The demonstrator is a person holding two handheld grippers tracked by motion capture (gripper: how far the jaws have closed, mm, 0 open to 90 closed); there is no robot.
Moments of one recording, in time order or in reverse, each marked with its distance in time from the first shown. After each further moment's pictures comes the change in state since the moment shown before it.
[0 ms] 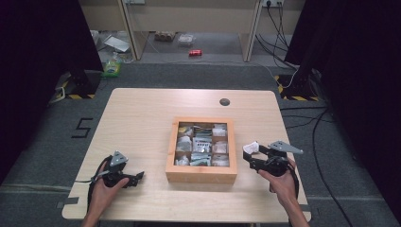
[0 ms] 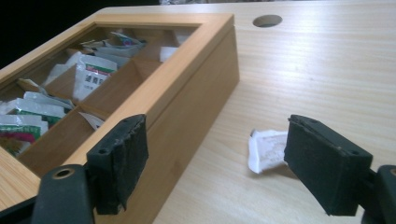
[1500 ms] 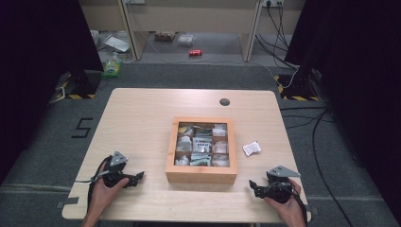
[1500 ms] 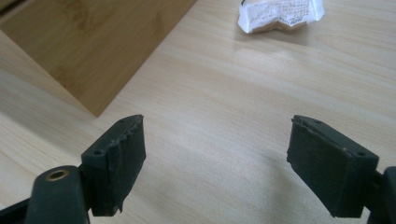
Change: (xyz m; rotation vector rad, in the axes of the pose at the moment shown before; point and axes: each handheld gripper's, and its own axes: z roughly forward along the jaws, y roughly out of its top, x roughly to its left) left arm 0.000 0.000 0.000 0.000 0.000 0.000; right arm 0.006 -0.068 -0.025 0.226 -0.107 -0.098
